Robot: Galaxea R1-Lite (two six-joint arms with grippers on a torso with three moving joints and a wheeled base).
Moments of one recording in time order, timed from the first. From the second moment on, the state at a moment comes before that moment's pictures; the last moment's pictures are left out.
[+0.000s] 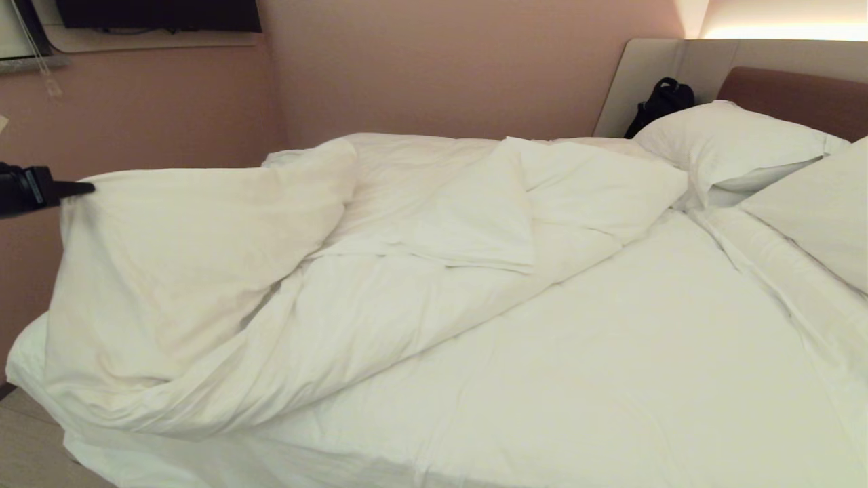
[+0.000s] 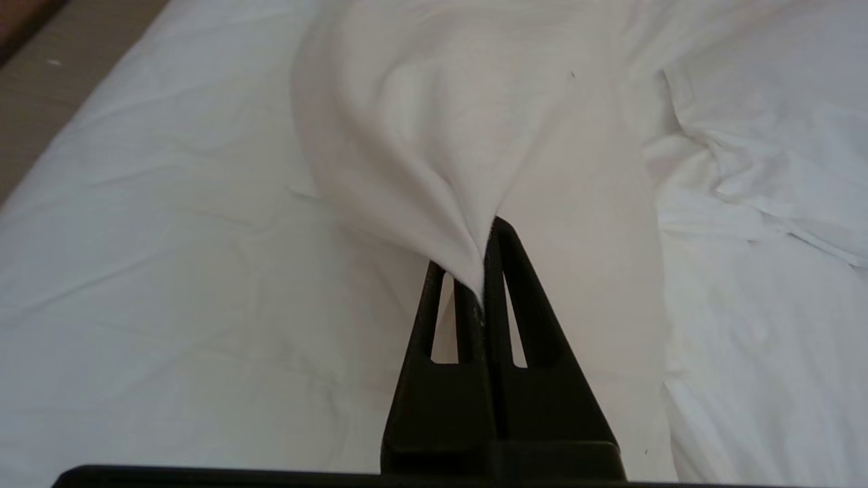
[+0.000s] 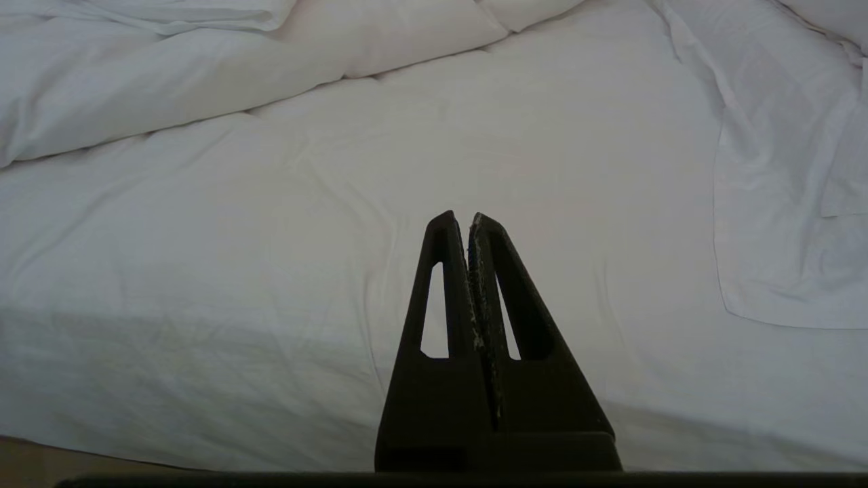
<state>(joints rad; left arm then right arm) 0.66 2.12 -1.92 0.14 -0.80 0.04 0.00 0.00 0.00 0.00 -0.01 0.00</state>
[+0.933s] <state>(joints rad) 0.66 2.20 -1.92 0.14 -0.36 0.17 0.00 0.00 0.00 0.00 -0.01 0.00</state>
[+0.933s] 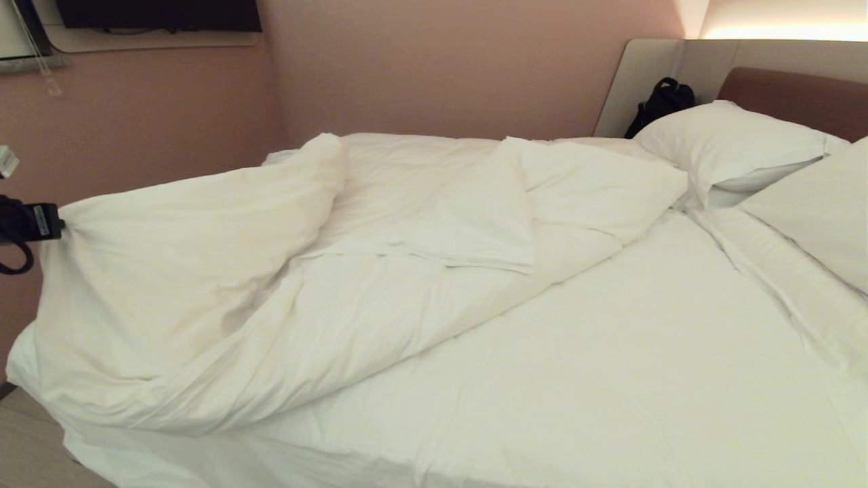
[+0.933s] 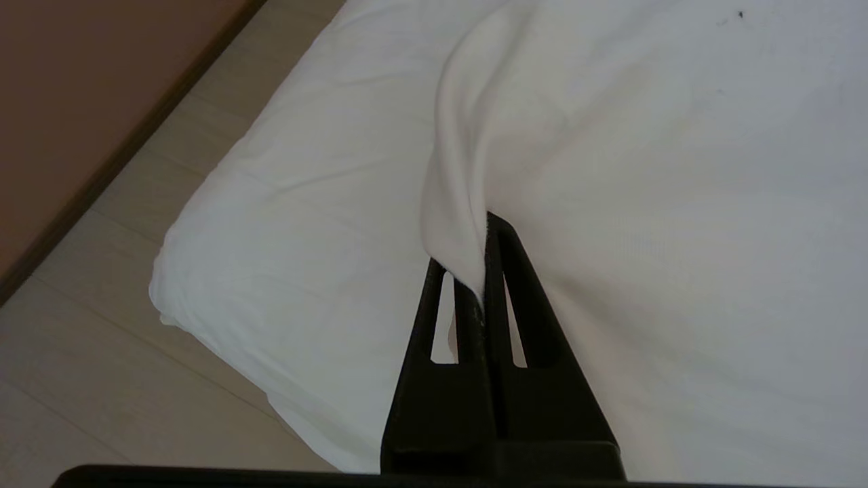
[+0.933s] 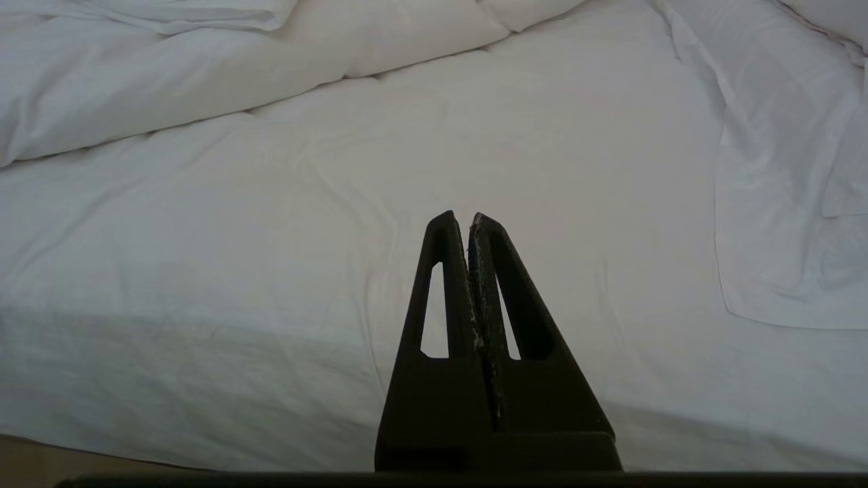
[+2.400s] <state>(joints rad) 0.53 2.05 -1.64 -0.07 -0.51 0.07 0.00 0.00 0.00 0.00 -0.01 0.00</state>
